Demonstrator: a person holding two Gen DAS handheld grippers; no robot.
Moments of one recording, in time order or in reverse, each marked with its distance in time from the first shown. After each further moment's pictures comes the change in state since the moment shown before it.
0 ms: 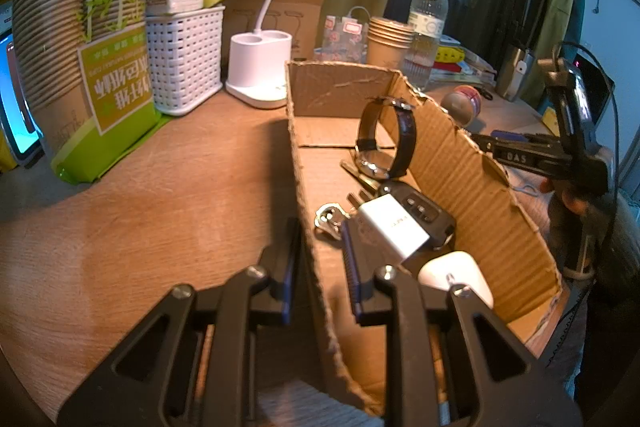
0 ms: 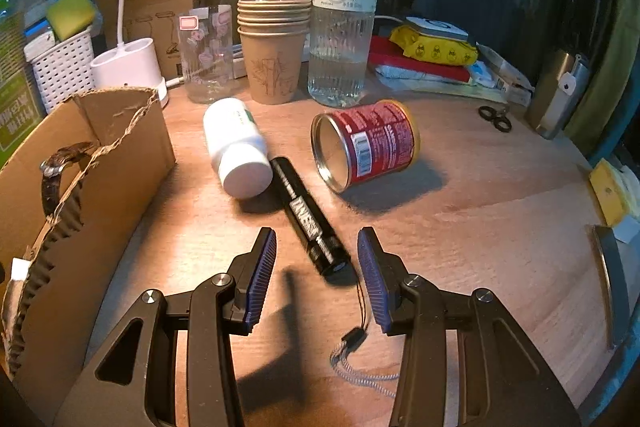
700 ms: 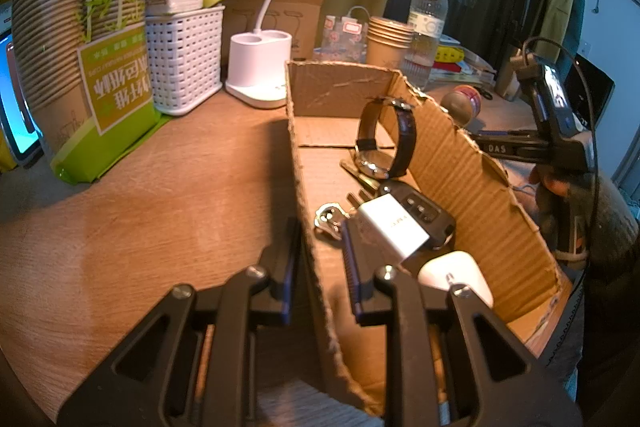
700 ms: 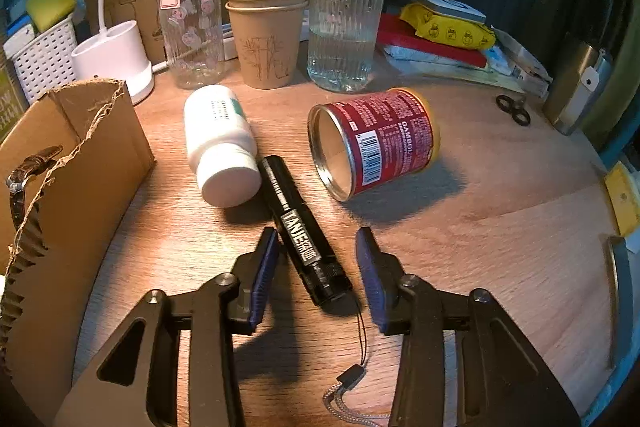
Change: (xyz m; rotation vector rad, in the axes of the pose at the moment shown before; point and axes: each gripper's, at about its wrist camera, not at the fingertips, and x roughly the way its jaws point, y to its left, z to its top) left arm 0.000 0.000 0.000 0.001 0.001 0.001; right arm 0.029 -0.002 0.013 -0.015 0.085 0.025
